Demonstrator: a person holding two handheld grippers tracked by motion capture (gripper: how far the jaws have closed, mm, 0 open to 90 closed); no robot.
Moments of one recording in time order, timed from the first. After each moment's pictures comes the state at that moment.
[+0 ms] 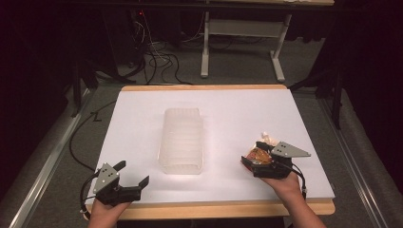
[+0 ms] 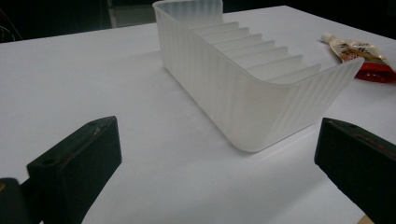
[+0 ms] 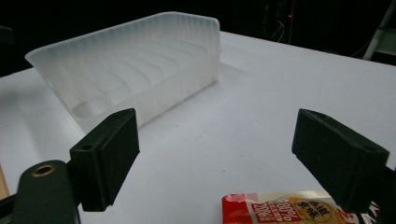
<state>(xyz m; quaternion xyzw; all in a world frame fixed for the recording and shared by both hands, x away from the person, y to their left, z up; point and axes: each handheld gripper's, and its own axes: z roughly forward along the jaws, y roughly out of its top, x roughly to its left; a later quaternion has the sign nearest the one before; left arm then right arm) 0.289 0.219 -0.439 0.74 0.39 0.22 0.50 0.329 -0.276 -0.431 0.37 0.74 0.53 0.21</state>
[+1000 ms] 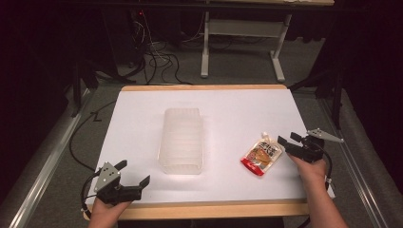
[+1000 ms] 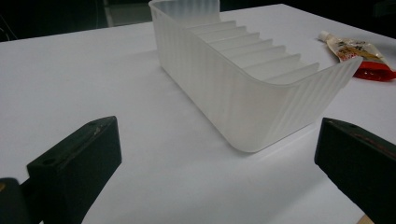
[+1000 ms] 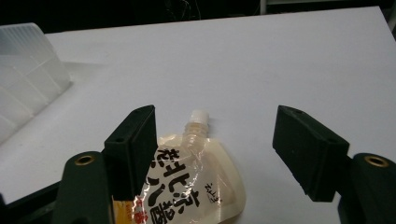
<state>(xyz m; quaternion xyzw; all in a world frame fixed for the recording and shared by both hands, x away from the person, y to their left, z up) 0.291 0.217 -0.439 0.74 0.39 0.22 0.50 0.375 -0.391 -0.450 0.55 0.65 0.47 0.23</state>
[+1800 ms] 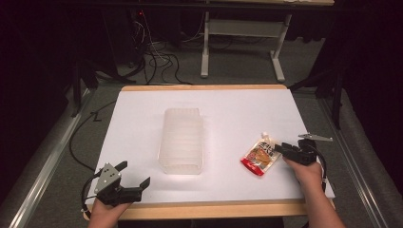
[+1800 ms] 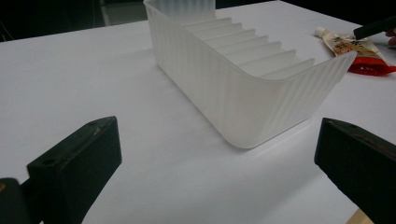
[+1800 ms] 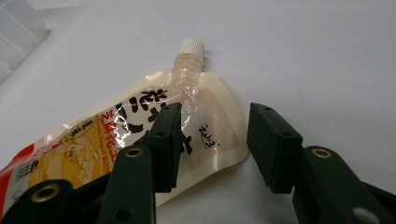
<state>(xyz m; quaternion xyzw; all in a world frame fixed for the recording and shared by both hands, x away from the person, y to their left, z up) 0.289 0.217 -0.439 0.74 0.38 0.22 0.50 0.384 -0.389 -0.479 0.59 0.68 0.41 0.14</state>
